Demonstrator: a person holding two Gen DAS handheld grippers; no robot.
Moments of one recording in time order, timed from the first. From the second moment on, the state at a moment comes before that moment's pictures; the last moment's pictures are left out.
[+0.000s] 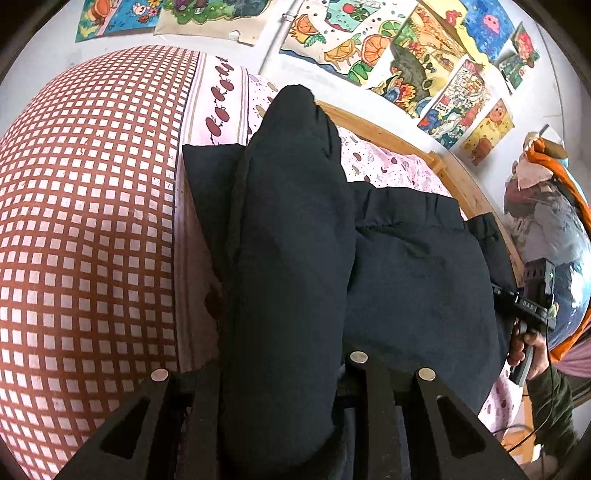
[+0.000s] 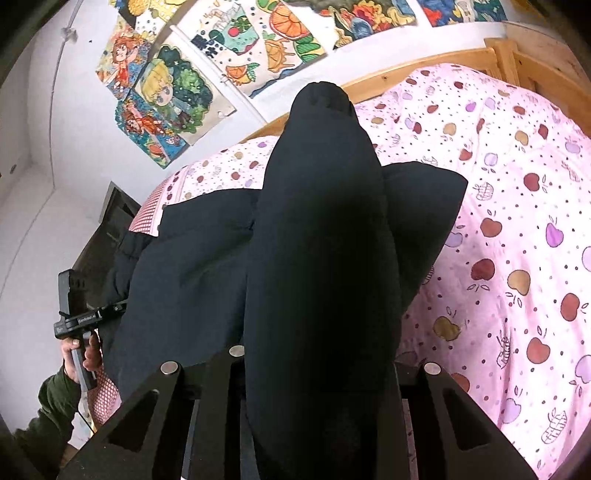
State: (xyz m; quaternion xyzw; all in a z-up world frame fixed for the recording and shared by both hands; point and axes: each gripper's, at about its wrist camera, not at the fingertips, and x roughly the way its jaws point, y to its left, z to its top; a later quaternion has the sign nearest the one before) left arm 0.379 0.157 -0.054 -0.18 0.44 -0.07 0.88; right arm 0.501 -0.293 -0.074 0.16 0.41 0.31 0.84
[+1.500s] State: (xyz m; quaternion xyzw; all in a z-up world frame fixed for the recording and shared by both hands) left arm 0.304 0.122 -0.018 -0.12 0.28 0.08 0.95; right arm 0.430 -0.279 -0.014 0.02 0.25 0.15 0.96
